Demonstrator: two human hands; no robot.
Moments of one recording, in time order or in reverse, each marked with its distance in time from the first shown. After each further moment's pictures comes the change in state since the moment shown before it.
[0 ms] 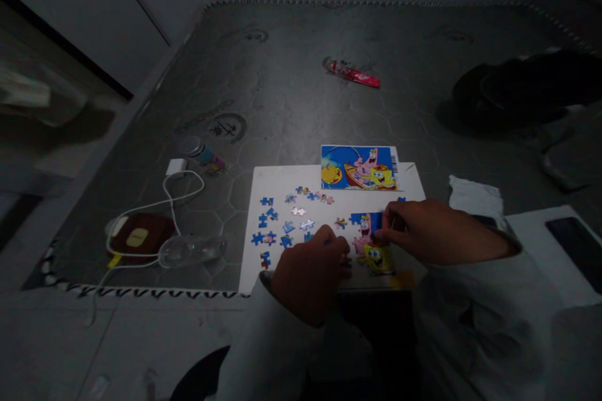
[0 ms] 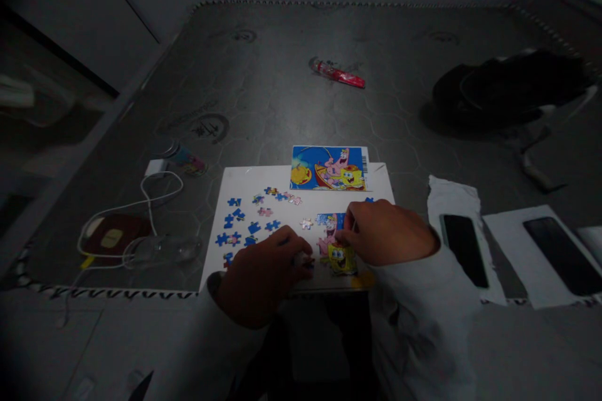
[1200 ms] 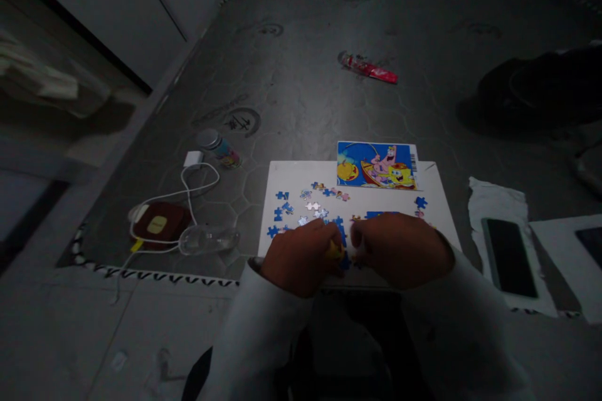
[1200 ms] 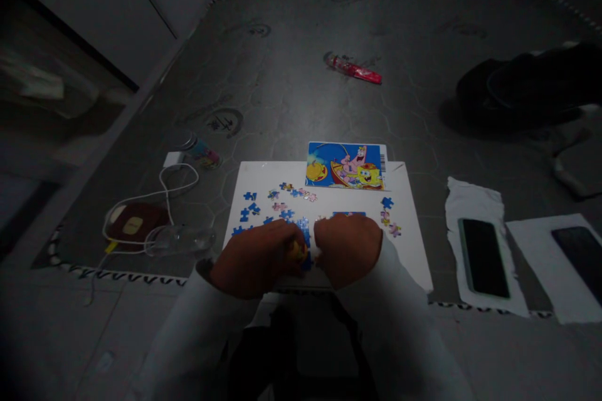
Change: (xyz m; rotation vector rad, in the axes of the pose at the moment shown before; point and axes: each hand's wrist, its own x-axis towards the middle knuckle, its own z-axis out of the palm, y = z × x) left_hand 0.002 -0.048 0.001 0.013 0.075 0.065; right_hand -0.010 -0.078 -0.004 -0.233 -0.200 -0.184
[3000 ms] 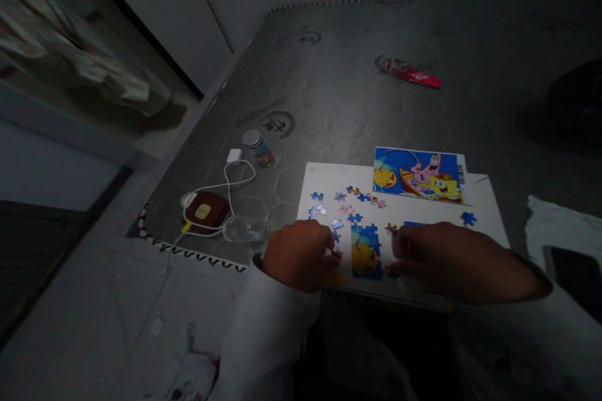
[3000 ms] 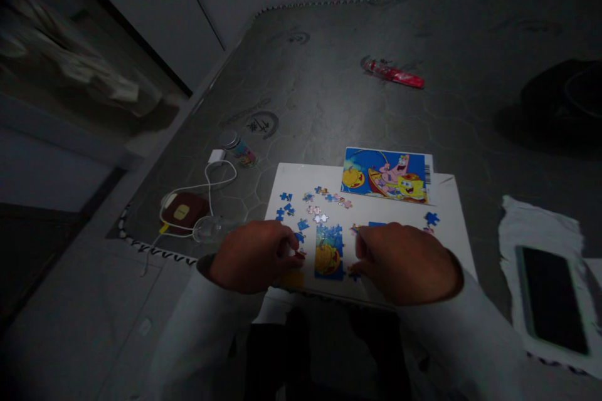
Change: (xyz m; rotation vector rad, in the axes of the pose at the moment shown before) left_hand -0.026 -0.015 -0.035 -0.002 -0.051 -0.326; right_hand 0.014 0.028 0.022 0.078 0.083 -0.022
